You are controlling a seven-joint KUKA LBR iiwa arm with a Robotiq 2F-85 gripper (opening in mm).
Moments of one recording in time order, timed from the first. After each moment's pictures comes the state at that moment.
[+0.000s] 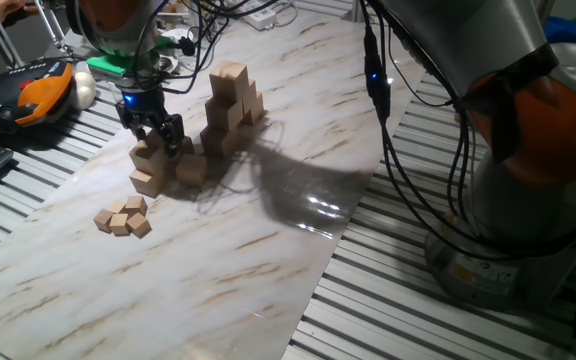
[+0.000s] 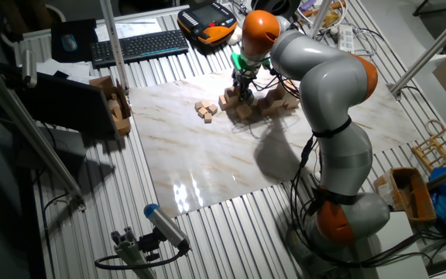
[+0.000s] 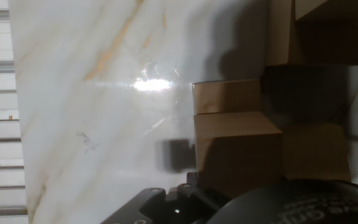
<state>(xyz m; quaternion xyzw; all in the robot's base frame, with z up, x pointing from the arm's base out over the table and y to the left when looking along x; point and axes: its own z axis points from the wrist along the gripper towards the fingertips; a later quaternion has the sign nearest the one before) 0.669 0.075 0.079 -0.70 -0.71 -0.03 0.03</state>
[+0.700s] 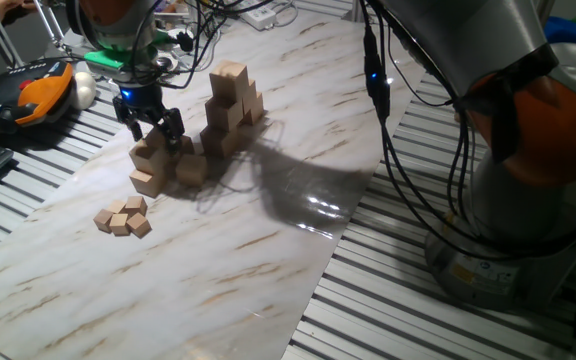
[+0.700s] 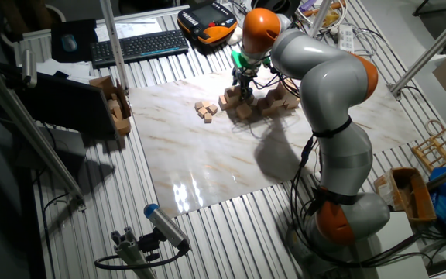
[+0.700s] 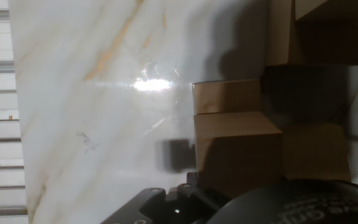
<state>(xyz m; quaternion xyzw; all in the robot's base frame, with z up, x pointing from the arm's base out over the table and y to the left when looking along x) 0.672 0.075 0.093 -0.70 -0.71 -0.03 0.04</state>
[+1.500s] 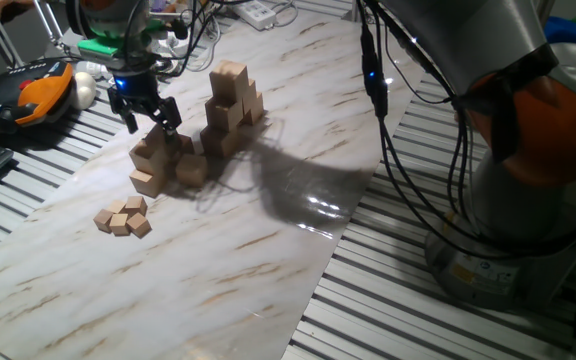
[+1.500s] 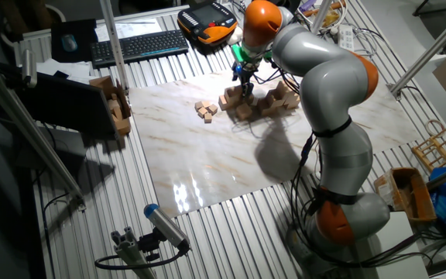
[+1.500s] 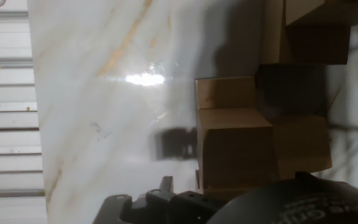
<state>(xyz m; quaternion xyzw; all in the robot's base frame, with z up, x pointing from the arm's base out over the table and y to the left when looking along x) 0.674 0.076 0.114 -0.70 -0.71 -0.03 0.05</state>
